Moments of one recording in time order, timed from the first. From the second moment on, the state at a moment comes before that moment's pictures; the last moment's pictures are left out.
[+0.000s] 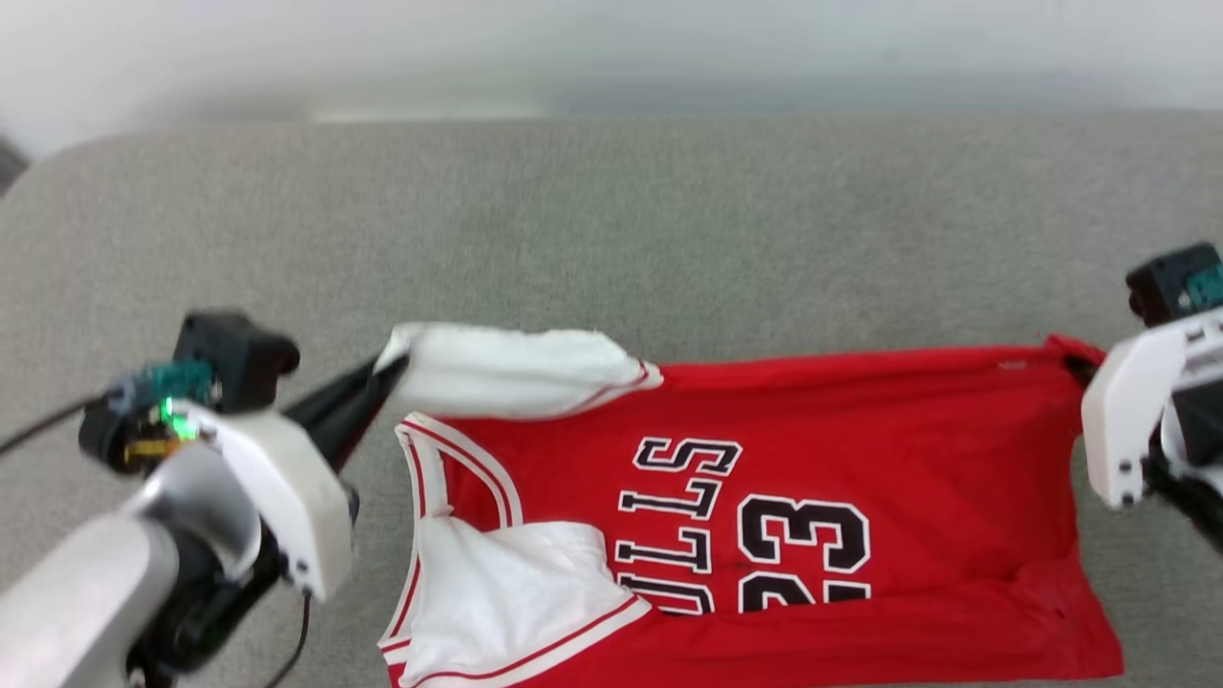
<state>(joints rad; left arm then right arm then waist) -0.42 0.81 -0.59 -0.19 -0.85 0.04 0.23 -0.49 -0.50 0.24 0.32 0.39 0.13 0.59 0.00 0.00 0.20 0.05</state>
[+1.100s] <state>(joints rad) -0.16 0.73 -0.82 0.06 -0.73 0.01 0.16 -0.10 -0.58 0.30 0.16 0.44 0.13 0.59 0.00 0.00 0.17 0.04</state>
